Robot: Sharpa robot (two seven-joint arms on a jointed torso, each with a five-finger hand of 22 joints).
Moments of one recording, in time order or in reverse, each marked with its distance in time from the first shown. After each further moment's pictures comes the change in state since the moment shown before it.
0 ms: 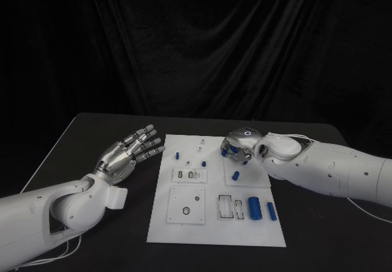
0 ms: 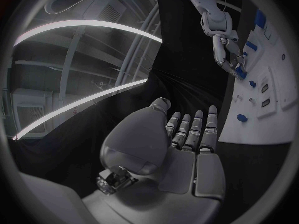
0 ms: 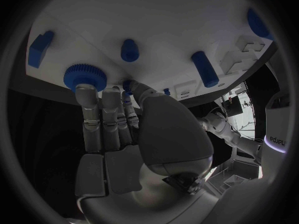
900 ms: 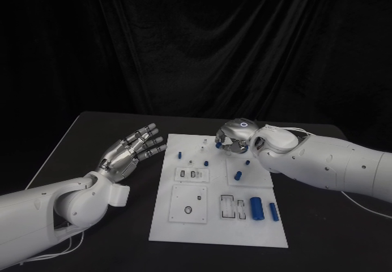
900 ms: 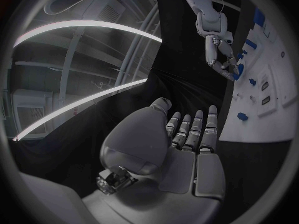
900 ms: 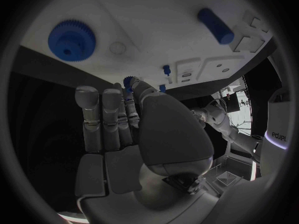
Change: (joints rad) left arm 0.000 0.002 0.000 -0.010 0.000 0.000 0.000; left_hand 0.000 0.000 0.012 -0.001 0.000 -0.008 -0.008 -0.004 -0.001 -0.005 0.005 -0.004 -0.001 -0.003 0.003 0.000 -0.001 0.000 0.000 0.000 0.000 0.000; right arm 0.034 0.045 0.014 -0.003 0.022 -0.048 0.009; right_hand 0.021 0.037 -0.010 -0.038 0.005 0.117 -0.016 0.080 0.040 0.088 -0.023 0.014 0.013 0.007 -0.007 0.000 0.019 0.000 0.016 -0.006 0.005 0.042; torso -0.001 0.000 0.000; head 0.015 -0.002
